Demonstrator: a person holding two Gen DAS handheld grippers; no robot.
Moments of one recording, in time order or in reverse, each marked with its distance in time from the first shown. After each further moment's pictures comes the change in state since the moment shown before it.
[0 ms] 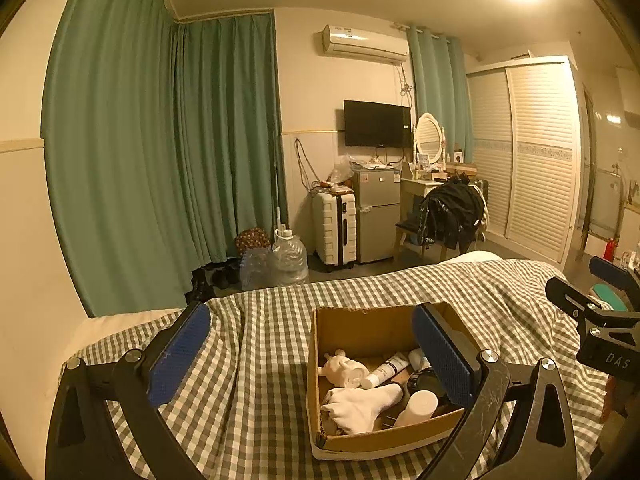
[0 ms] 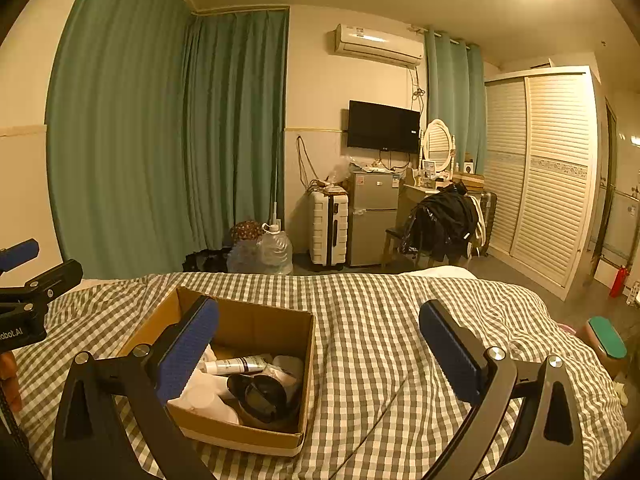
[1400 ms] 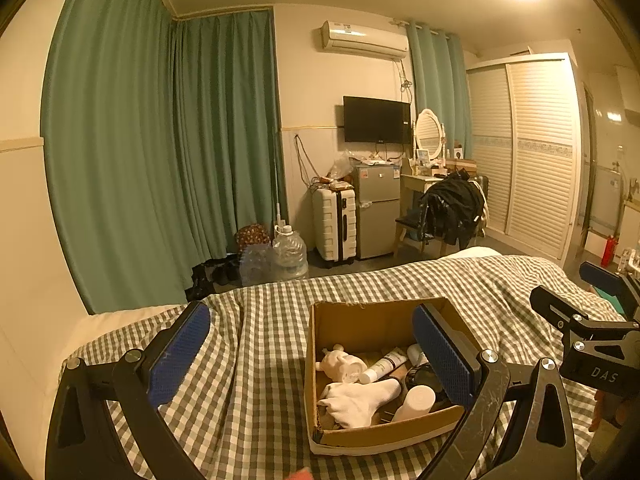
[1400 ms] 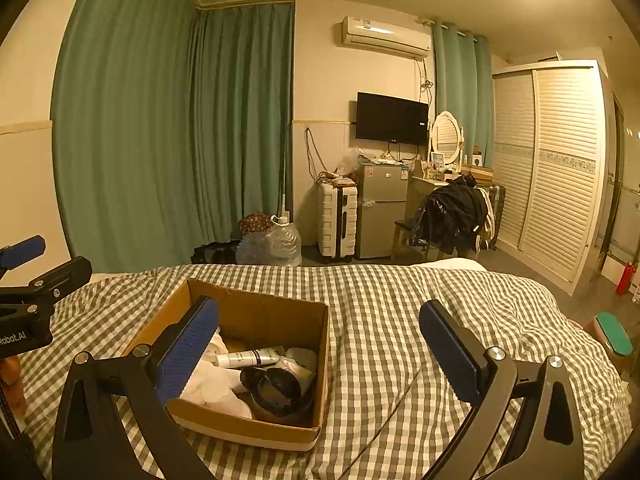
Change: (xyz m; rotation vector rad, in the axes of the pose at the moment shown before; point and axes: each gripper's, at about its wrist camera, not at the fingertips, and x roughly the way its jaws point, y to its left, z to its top) left arm -0.007 -0.002 -0.001 0.003 0.009 0.006; right arm 0.006 0.012 -0.007 -0.003 0.031 0.025
